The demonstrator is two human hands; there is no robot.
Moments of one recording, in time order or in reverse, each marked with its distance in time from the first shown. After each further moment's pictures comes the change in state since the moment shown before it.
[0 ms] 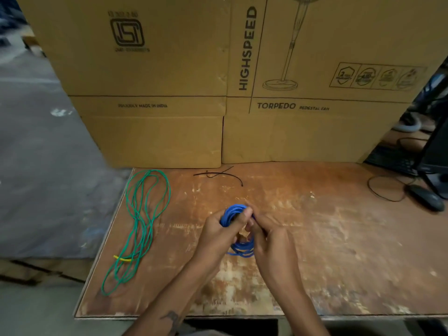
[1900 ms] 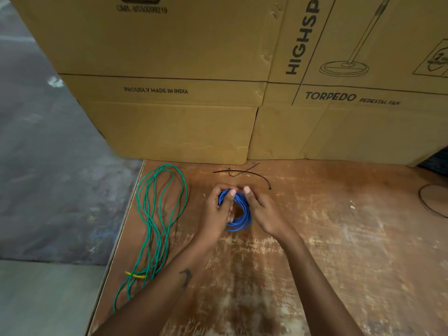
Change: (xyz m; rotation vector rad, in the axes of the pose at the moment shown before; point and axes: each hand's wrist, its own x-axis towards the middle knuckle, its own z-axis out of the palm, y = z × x) left_hand 0.144 -0.055 -0.096 0.177 0.194 0.120; right_hand 0.164 0.071 0.115 0.100 -0.470 0.099
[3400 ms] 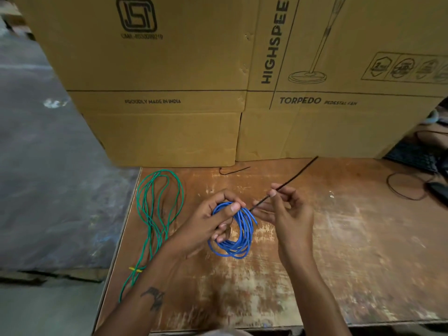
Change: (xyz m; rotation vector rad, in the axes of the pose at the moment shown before) left_hand -0.075 0.095 -0.036 -0.289 -0.604 -0.103; right_hand -0.114 -0.086 -0.006 0.746 0.678 0.062
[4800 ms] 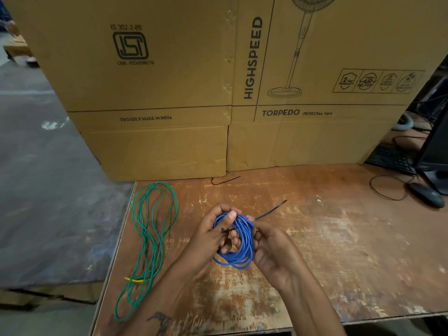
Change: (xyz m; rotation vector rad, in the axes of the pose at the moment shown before) left_hand -0.011 -0.012 0.041 0.058 0.206 0.003; right_hand -0.042 -0.022 -0.013 0.287 -0.267 0.633
